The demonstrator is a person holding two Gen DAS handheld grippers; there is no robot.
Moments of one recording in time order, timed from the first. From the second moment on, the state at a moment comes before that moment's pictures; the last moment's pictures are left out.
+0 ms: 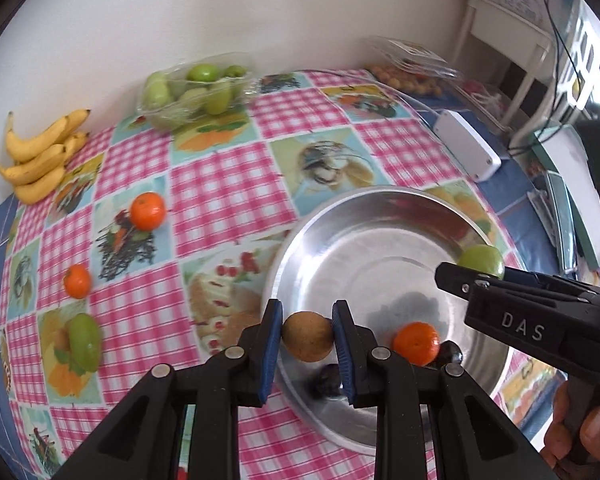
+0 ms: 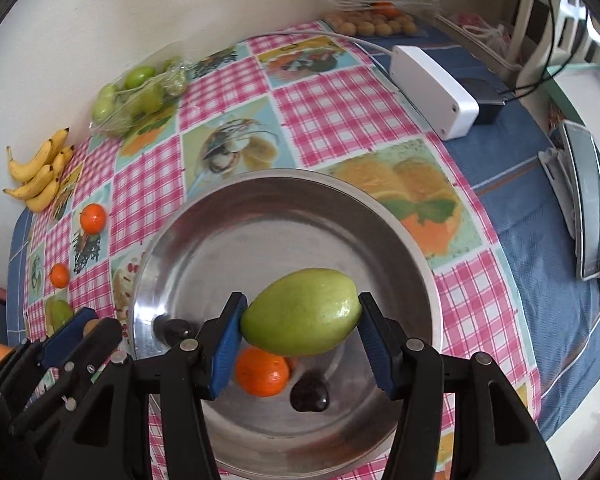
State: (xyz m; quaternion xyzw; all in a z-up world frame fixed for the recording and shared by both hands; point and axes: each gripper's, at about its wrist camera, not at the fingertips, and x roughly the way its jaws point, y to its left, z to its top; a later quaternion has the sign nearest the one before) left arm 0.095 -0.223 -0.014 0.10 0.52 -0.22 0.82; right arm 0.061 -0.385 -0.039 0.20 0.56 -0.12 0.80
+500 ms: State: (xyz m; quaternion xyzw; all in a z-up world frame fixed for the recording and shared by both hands) left arm 0.102 -0.247 -0.035 0.11 0.52 -0.22 0.82; right arm 0.061 -0.394 -0.066 0.21 0.59 -0.12 0.77
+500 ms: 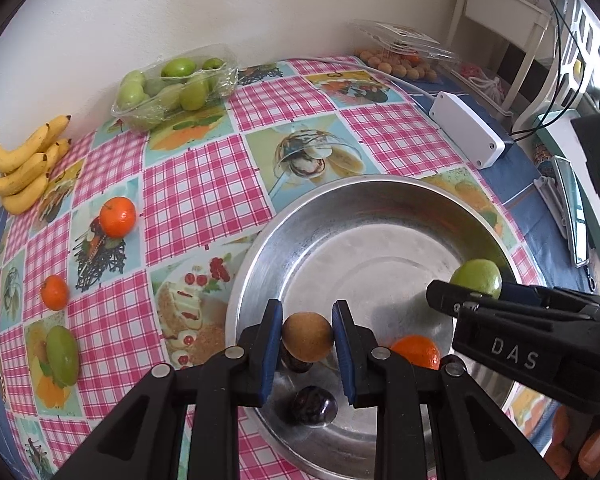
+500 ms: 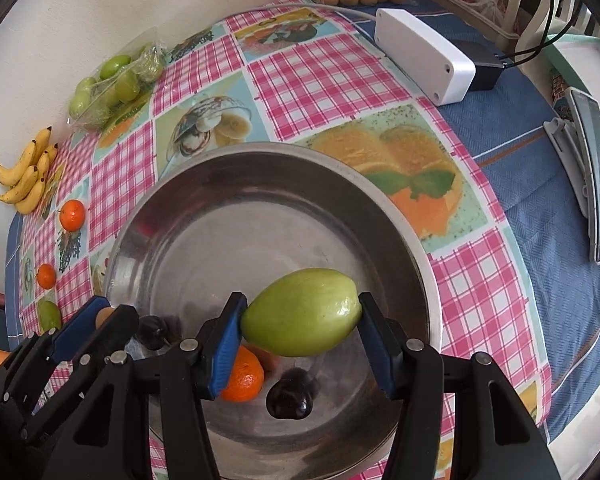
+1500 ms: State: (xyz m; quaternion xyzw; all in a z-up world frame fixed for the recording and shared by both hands) left arm 0.111 -0.245 -0.021 0.10 0.52 -0.21 0.82; right arm 0.061 -0.392 -0.059 0.20 0.58 -0.12 0.78
